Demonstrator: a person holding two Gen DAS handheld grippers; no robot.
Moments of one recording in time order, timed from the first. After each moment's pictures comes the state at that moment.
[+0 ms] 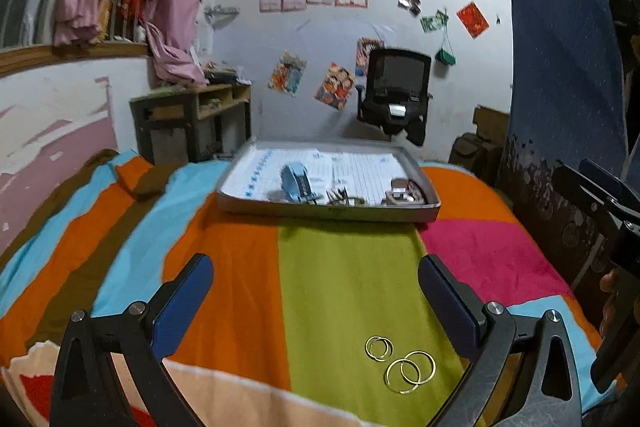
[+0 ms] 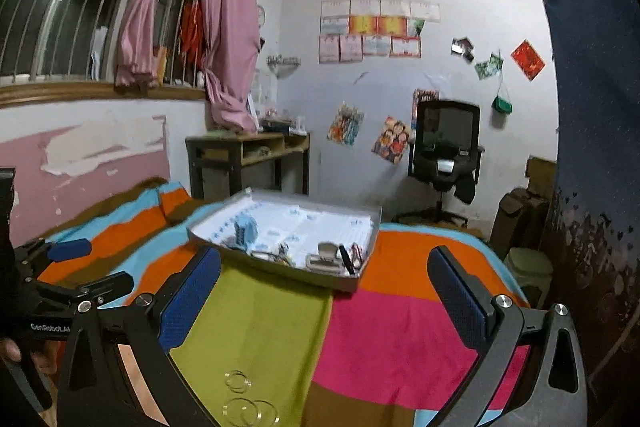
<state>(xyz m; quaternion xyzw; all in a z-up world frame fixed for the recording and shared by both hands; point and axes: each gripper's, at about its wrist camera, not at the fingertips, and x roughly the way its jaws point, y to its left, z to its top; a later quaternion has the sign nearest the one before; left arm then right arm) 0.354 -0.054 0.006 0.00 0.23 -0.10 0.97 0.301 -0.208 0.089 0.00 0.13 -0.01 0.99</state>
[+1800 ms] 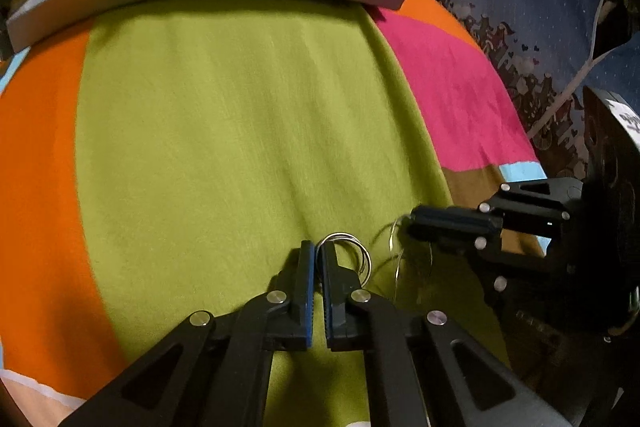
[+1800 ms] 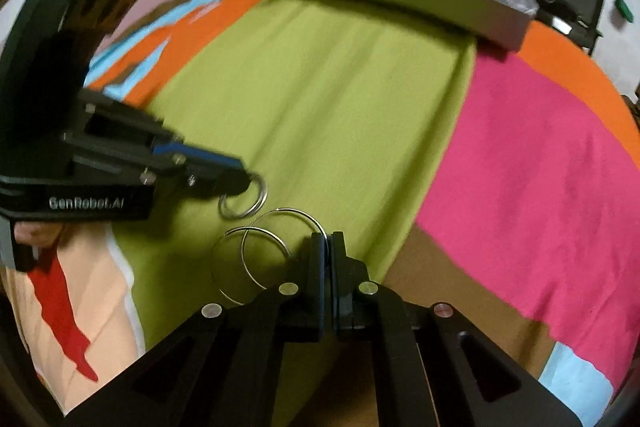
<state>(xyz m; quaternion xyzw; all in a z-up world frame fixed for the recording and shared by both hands) 0.453 -0.115 -0.142 0.03 0.49 -0.29 0.82 0.402 -0.152 -0.102 -0.04 0.44 0.15 0.89</state>
